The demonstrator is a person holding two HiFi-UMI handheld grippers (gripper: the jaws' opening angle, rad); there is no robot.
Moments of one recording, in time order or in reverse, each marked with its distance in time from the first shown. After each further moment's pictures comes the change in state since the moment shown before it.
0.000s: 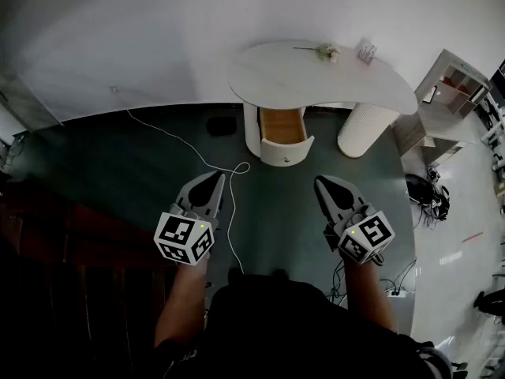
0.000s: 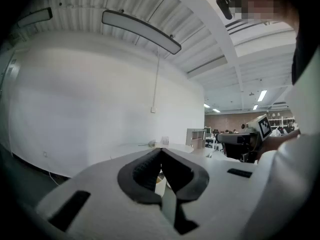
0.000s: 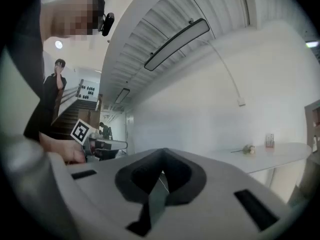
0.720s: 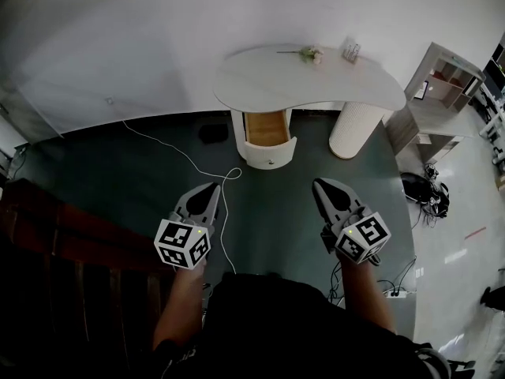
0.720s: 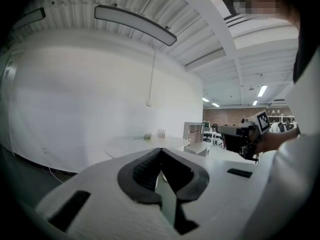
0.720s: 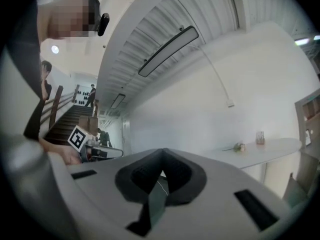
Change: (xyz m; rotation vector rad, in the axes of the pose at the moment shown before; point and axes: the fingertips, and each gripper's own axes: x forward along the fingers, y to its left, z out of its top) left arm 0.020 -0.067 -0.032 0.000 0.073 -0.003; right arm -0.073 -0.049 -0.006 0.046 -0.040 -0.044
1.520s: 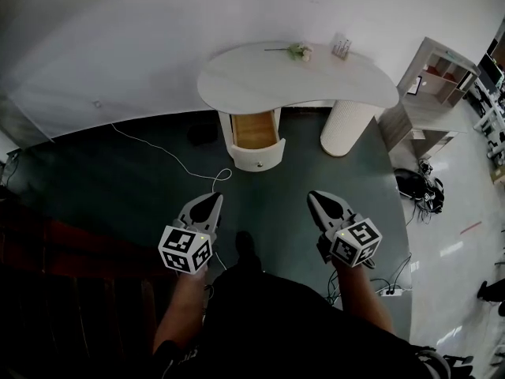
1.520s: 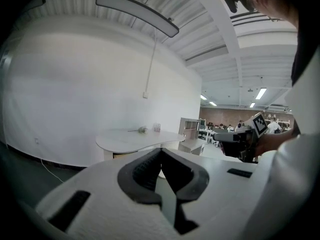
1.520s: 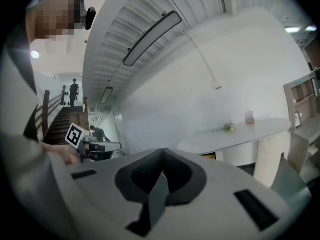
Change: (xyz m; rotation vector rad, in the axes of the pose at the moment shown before) left arm 0.050 -0.019 -0.033 -0.045 0.060 -0.056; right arm -0.010 -0.051 -0.059 0.123 0.154 -0.070
